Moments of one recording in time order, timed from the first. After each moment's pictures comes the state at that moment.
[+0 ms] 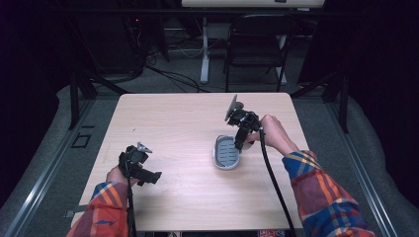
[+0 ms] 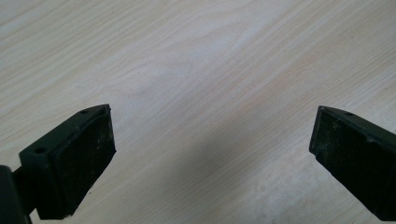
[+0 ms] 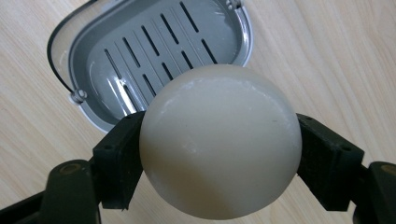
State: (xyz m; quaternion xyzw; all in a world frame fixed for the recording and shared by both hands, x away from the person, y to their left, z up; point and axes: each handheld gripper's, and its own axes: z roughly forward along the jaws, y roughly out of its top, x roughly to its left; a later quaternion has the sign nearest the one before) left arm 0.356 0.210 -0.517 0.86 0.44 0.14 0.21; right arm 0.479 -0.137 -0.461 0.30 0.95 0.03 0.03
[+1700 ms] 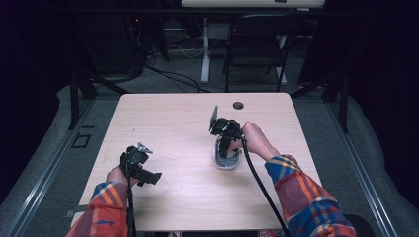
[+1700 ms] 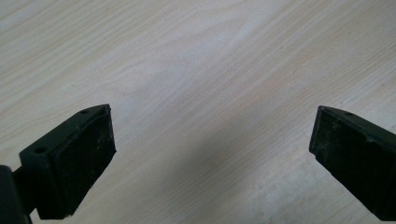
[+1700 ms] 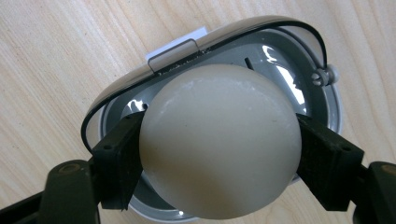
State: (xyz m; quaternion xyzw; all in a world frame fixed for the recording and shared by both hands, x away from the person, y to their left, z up) left arm 0.356 0.209 -0.518 0.87 0.43 0.13 0.21; right arm 0.478 -0.089 -0.501 0.26 0.97 0.02 0.01
